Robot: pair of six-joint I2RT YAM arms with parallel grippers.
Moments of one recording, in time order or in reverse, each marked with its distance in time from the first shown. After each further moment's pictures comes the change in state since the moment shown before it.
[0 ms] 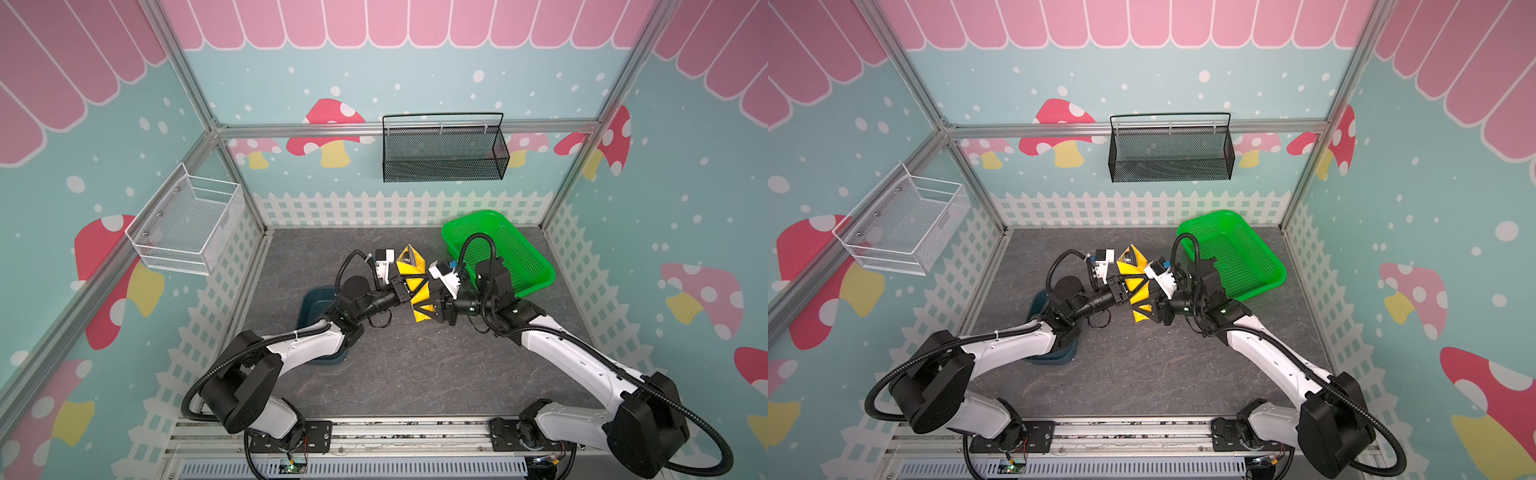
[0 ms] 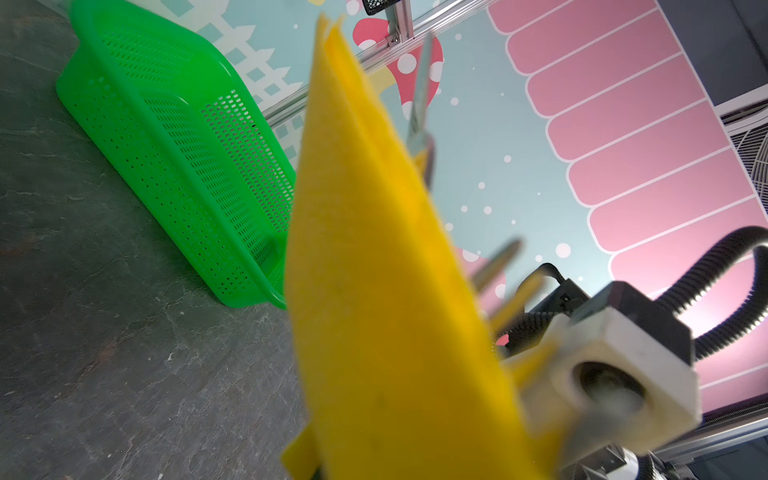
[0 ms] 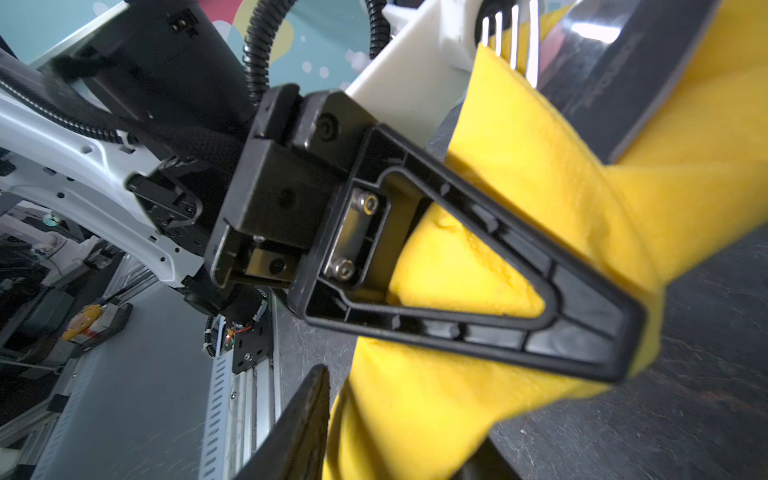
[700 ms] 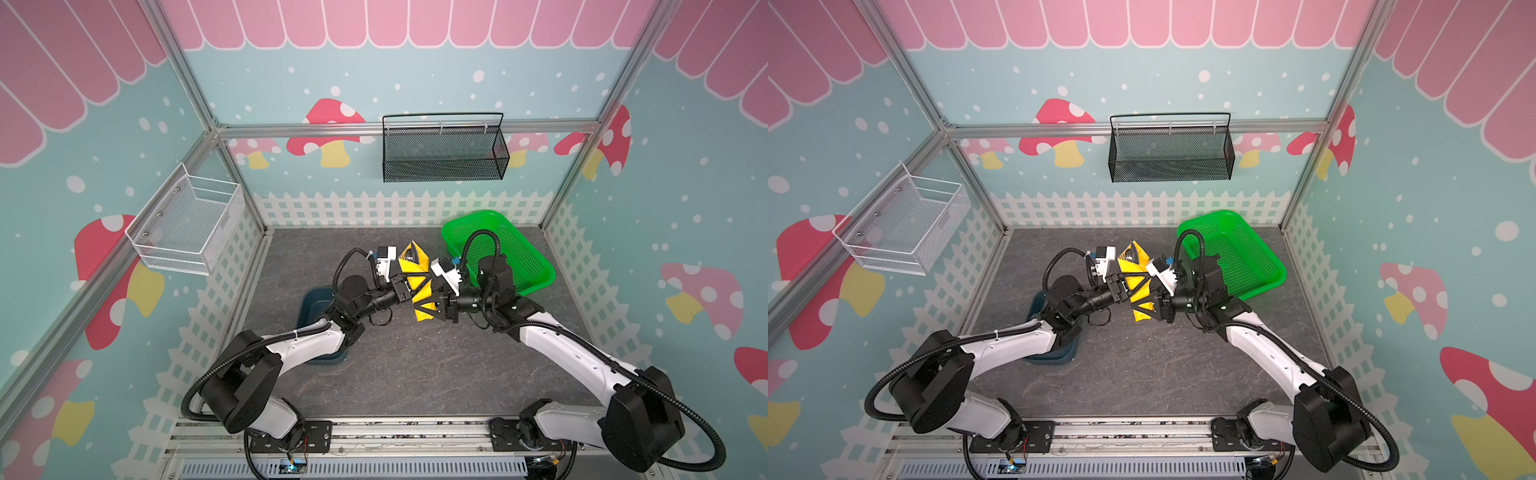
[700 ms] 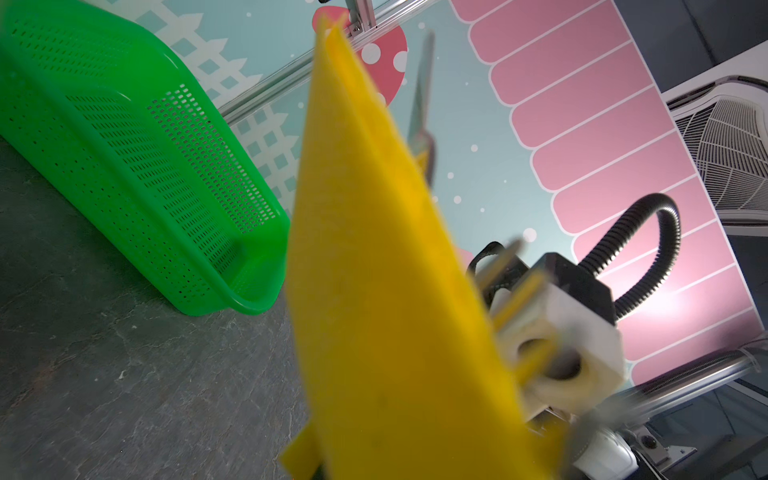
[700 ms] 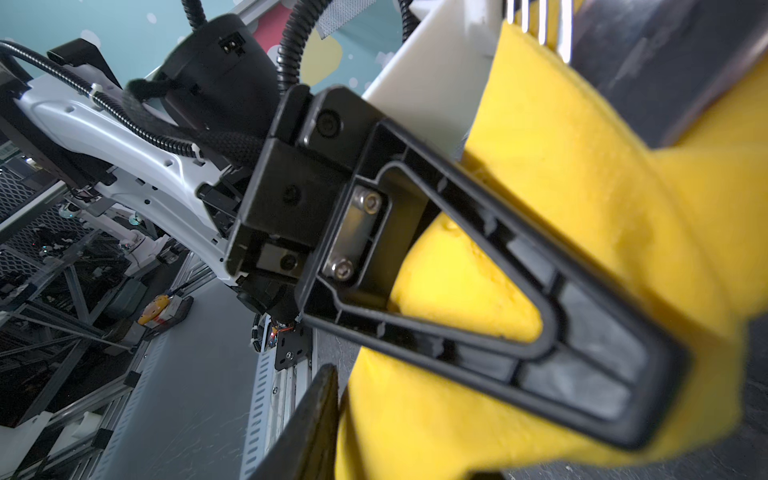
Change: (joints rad) left arm 0.000 0.002 0.018 0.060 0.061 -0.023; right arm -0.035 0.033 -0.002 0.087 -0.165 0.059
